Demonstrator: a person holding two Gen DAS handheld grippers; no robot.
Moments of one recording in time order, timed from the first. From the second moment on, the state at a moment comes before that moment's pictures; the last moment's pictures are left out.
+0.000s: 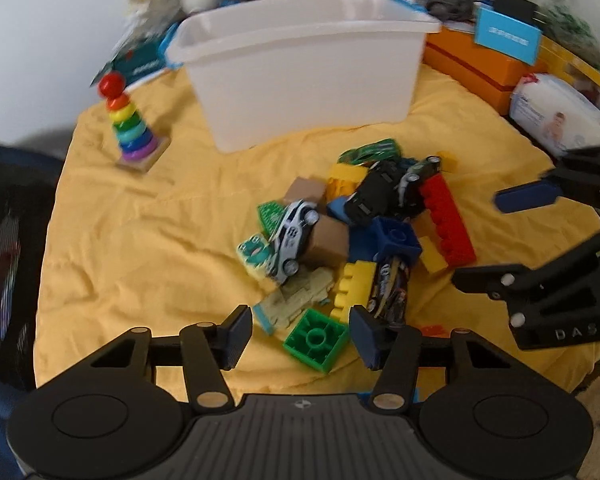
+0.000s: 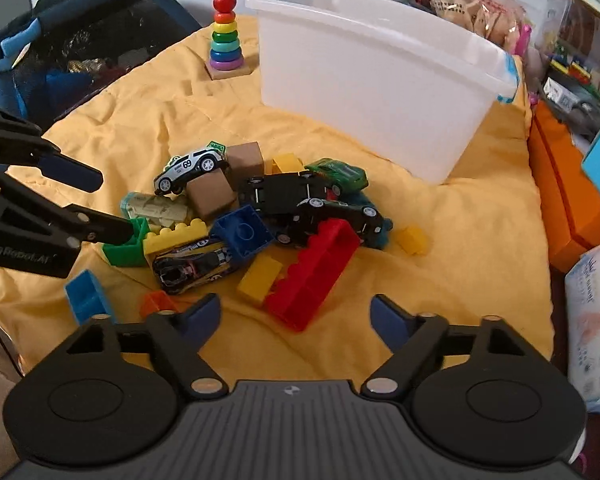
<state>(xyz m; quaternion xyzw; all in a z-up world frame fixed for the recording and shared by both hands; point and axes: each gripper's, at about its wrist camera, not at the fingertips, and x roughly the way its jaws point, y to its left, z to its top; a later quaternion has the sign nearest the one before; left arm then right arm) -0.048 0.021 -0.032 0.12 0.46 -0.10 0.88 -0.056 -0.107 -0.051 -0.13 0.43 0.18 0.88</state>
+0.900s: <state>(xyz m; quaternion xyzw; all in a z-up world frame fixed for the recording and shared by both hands) 0.024 0.034 -0.044 0.12 0.45 -0.17 0.87 -0.017 -0.113 -0.054 -0.12 0.44 0.15 0.87</state>
